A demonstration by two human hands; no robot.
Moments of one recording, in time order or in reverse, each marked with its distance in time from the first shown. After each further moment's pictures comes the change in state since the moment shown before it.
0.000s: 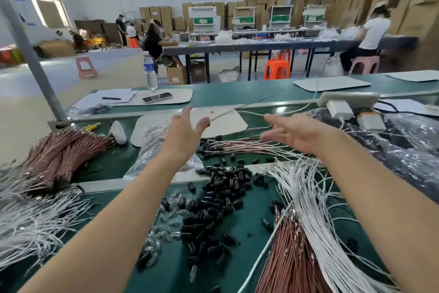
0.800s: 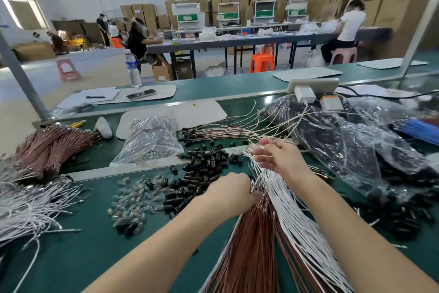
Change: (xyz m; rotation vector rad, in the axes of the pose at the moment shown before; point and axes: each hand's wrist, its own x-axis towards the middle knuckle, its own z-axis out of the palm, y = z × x) left_hand -0.146 0.077 0.092 0.545 -0.694 0.152; right_hand -0.073 0.108 -0.010 0.127 0.298 -0.087
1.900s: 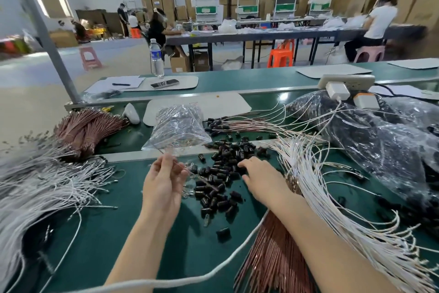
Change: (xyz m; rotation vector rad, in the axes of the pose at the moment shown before) left_hand -0.069 -0.151 0.016 -2.082 0.874 -0.208; right_hand -0.025 0.042 0.098 -1.366 -0.251 -0.317
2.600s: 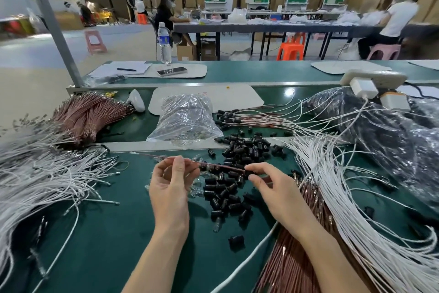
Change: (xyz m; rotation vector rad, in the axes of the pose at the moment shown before) left_hand 0.006 -0.030 -0.015 0.050 0.009 0.285; right_hand -0.030 -0.005 0.015 0.711 0.195 -0.044
